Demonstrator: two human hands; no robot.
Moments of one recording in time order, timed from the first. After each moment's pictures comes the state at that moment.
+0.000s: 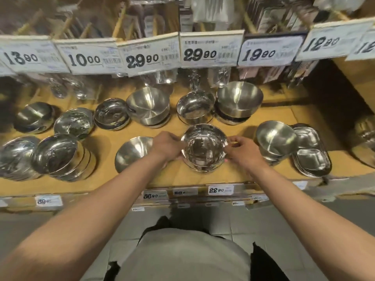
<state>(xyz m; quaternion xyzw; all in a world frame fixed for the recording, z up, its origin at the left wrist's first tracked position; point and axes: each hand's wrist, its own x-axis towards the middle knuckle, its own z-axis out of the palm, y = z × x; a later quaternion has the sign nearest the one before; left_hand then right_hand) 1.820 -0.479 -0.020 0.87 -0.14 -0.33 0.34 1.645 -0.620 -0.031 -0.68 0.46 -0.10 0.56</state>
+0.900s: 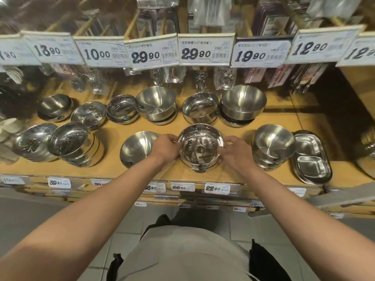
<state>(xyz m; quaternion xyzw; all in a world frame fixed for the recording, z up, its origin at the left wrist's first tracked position) 1.802 -0.463 -0.036 0.85 -0.12 -0.30 0.42 1.648 -0.611 -0.032 -0.73 0.44 -0.07 0.51</state>
